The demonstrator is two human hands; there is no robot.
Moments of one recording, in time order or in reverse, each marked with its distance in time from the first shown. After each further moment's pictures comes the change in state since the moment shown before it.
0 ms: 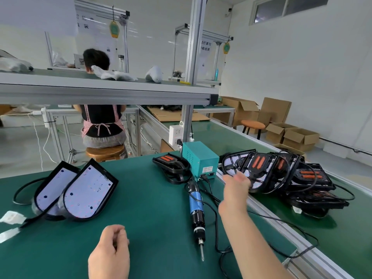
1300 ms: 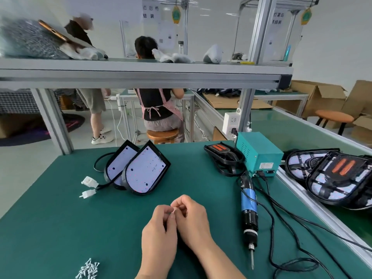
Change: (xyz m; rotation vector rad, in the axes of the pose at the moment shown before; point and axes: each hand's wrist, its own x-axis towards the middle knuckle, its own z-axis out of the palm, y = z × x) left_hand -0.004 0.013 -0.009 0.108 -0.096 0.004; right_hand -0.117 0.139 0.060 -0.821 -0.921 -0.307
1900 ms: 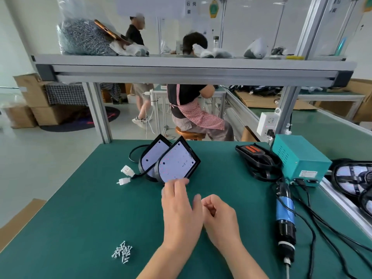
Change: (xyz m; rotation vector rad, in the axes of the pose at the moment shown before) left_hand 0.024 0.025 -0.017 0.200 0.198 0.218; right_hand 0.001 -0.001 0.001 -0.017 -0.021 0.019
